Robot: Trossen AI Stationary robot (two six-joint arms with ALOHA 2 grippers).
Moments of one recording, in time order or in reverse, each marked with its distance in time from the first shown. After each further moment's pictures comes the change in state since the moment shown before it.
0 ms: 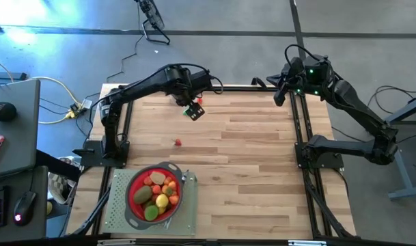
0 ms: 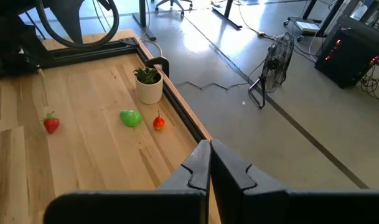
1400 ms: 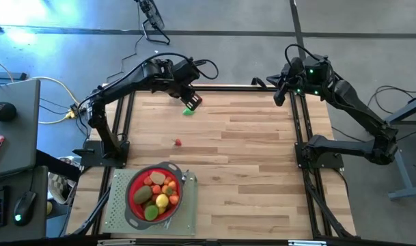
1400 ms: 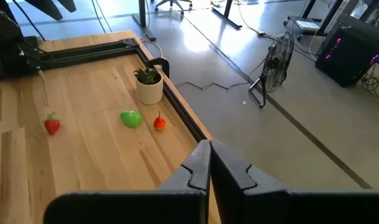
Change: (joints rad) left arm -0.002 -0.147 0.001 0.134 -0.089 -0.055; right arm 0.000 0.000 0.000 0.000 0.000 0.009
